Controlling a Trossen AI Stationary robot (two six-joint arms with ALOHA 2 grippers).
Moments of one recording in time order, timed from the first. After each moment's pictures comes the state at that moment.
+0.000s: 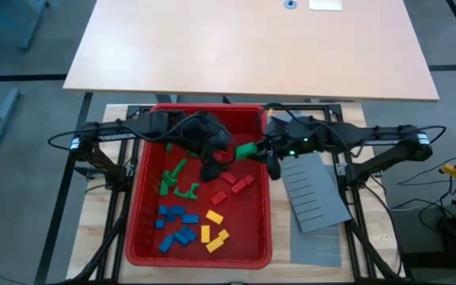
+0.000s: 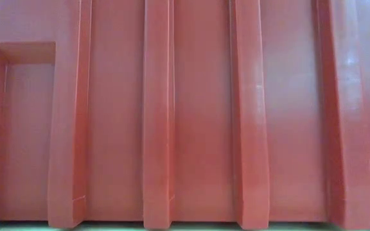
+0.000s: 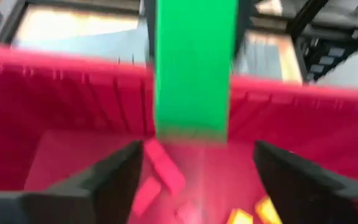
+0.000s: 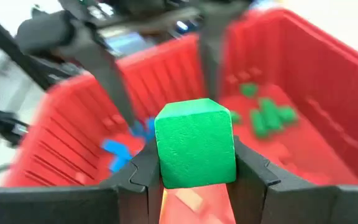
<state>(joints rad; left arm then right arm) 0.03 1.60 1.76 -0.90 0.11 -0.10 -0.01 1.30 1.28 -0.35 -0.04 0.35</state>
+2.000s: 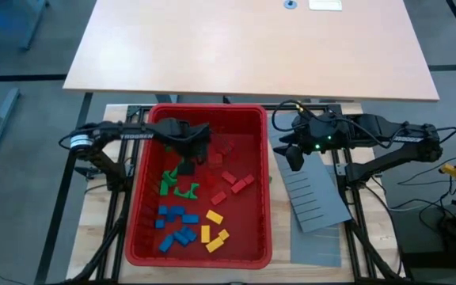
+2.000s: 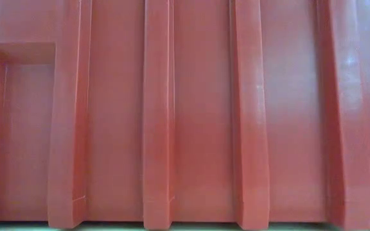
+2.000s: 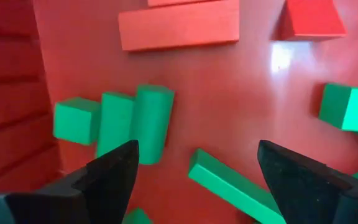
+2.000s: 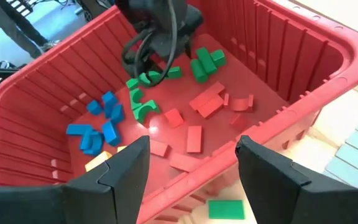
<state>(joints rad) 0.27 1.58 1.13 -0.95 -0.09 0.30 0.02 1.14 1.39 -0.88 0.18 0.59</state>
